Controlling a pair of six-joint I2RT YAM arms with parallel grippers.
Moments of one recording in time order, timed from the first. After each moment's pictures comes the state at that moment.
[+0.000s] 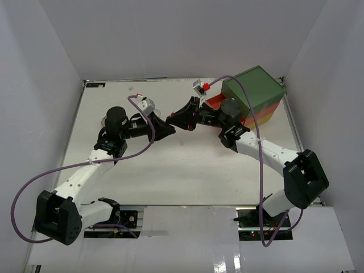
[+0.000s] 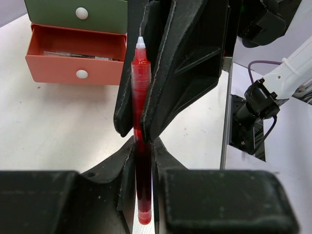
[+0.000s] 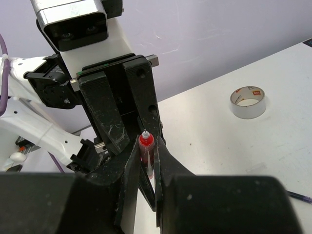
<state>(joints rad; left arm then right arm) -0.37 1.13 0.81 0.27 0.92 -0.18 0.70 1.49 1.02 0.71 -0.75 0.56</state>
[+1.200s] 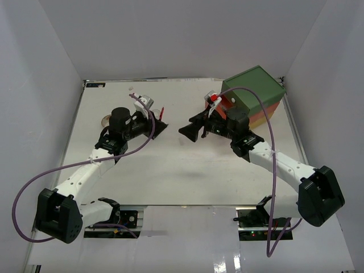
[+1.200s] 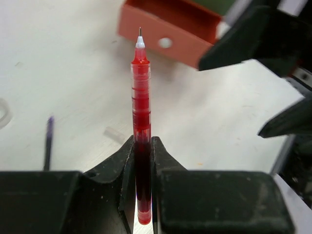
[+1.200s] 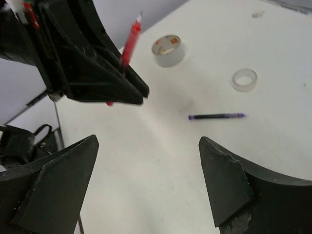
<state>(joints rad) -0.37 1.14 0.80 0.13 0.58 -0.18 0.65 1.29 0.86 0.41 -0.52 0.33</state>
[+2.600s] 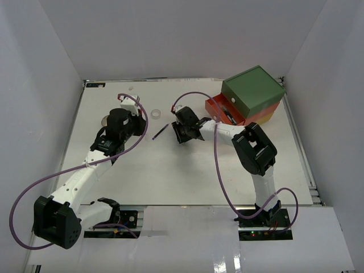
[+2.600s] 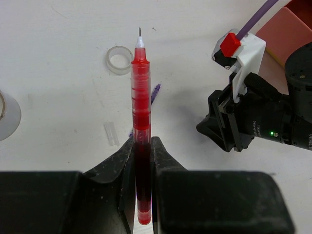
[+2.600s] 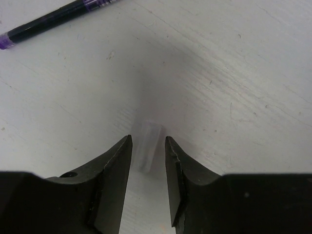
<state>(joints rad) -0.36 1.10 0.84 -0.13 -0.03 -0.20 0.78 2.05 1.41 -0.25 0.04 0.20</state>
